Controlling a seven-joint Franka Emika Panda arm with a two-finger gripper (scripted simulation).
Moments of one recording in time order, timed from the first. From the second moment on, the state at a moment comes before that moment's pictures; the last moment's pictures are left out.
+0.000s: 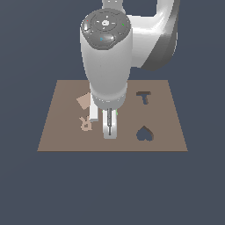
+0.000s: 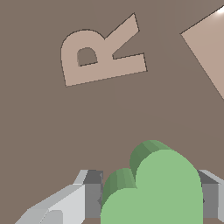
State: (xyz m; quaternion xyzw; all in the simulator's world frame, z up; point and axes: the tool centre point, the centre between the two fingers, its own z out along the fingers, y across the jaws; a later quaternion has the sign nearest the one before) arm 0.024 -0.009 0.031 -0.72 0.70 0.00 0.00
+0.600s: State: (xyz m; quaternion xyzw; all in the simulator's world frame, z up) arm 0.025 -0.009 0.033 -0.72 0.69 0.00 0.00
